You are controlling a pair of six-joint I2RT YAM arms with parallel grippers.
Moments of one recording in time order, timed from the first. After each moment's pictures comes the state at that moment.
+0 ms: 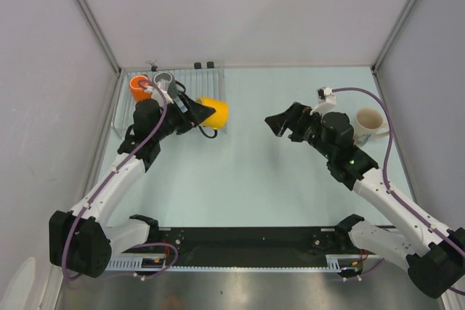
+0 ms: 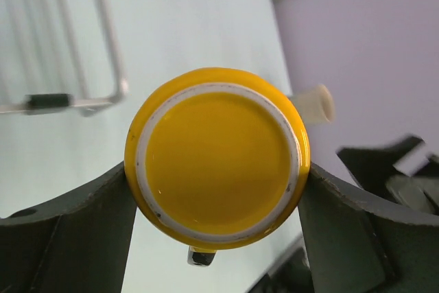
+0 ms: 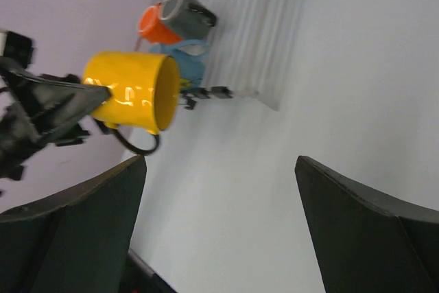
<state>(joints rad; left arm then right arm) -0.25 1.11 0.85 -0.03 0.32 -0.78 0.56 0.96 0.82 -0.07 0.01 0.70</state>
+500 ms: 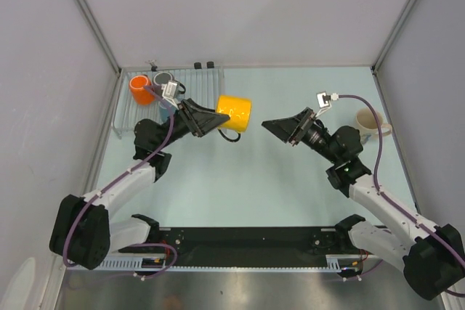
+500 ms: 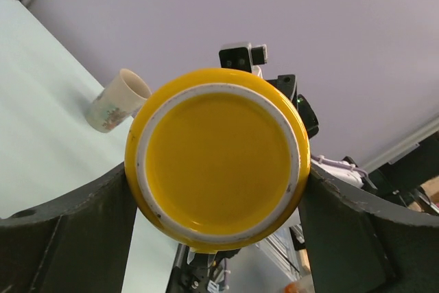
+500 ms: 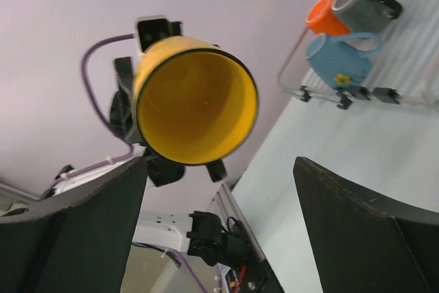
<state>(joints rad) -0.36 1.16 0.63 0.94 0.71 -1.18 0.48 0.96 0.60 0.55 -0.45 1.04</state>
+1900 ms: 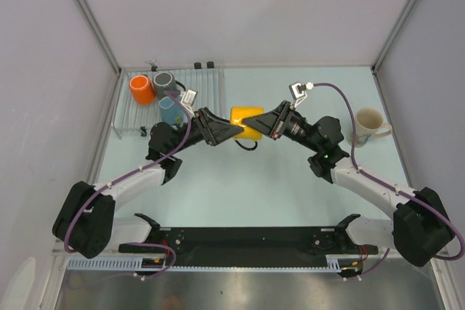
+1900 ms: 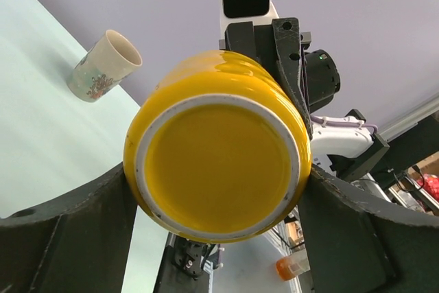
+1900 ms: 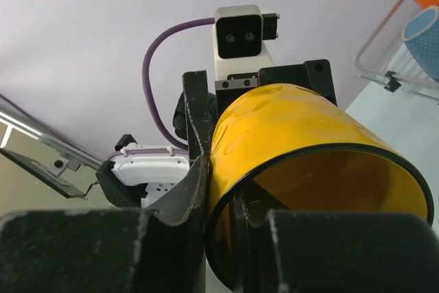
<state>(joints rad) -0.50 1.26 0.59 1.01 0.69 -1.16 0.59 1.22 0.71 0.86 -0.54 1.21</state>
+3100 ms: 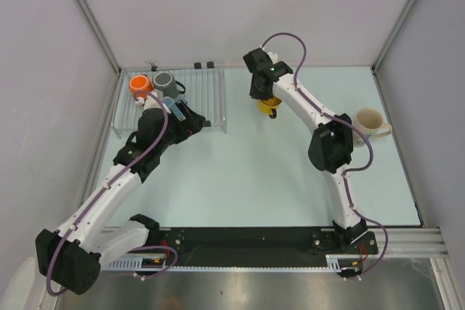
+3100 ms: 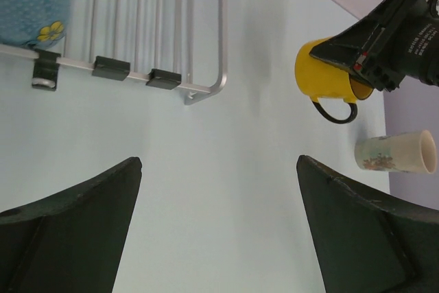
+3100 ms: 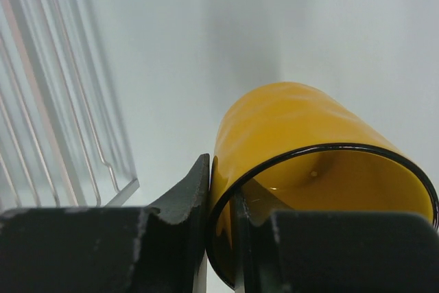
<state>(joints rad) -0.40 0.99 0.83 -0.26 -0.09 -0.76 0.56 2.20 2.18 -0.93 0.31 0.61</state>
